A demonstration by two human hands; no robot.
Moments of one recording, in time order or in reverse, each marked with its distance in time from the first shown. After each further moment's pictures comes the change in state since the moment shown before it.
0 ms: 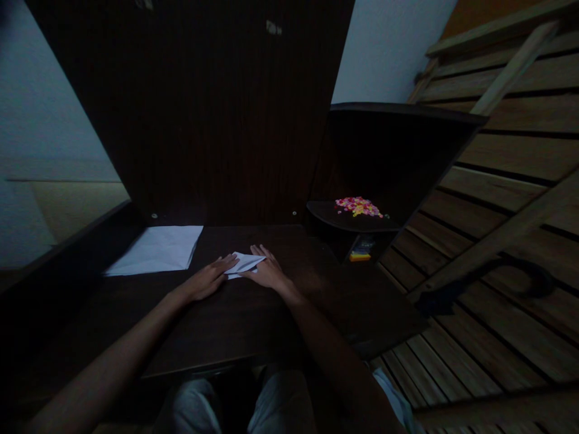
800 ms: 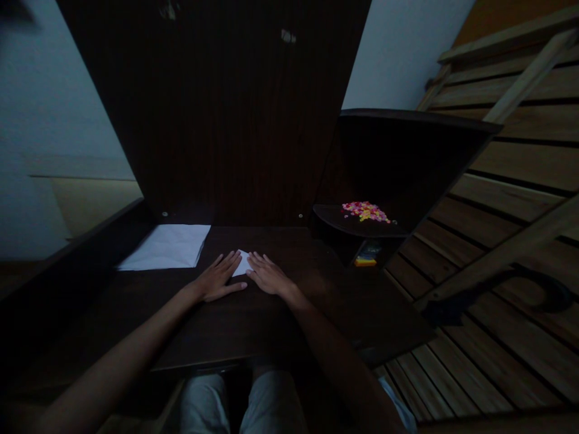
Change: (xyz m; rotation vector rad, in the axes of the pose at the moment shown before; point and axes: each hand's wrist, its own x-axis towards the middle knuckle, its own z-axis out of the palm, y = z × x) left_hand 0.000 0.012 0.007 0.115 -0.013 -0.099; right_hand -0.007 -0.008 -0.004 -0.124 -0.176 -0.222
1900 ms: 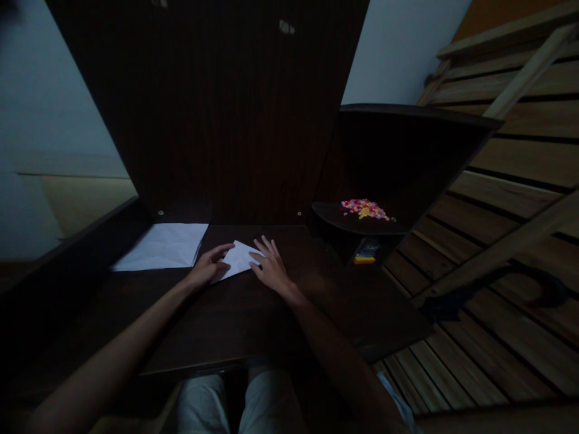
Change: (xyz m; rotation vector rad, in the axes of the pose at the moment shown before) left_hand 0.011 -0.002 -0.016 -1.087 0.352 -0.363; right_hand 0.000 -0.002 -0.008 -0.025 0.350 0.055
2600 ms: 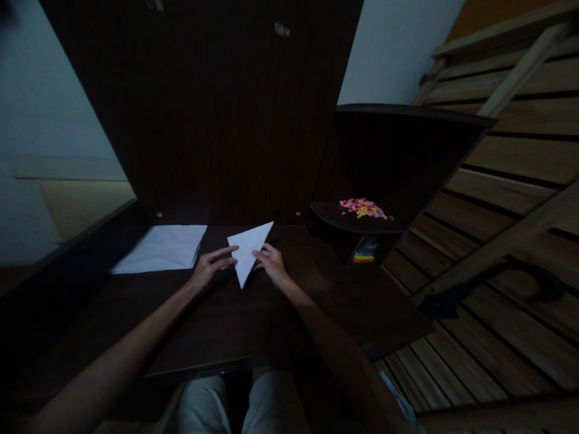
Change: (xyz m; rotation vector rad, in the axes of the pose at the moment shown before) left_hand -0.013 0.017 0.017 -0.260 -0.003 0.064; right_hand 0.011 -0.011 0.002 1.232 0.191 0.511
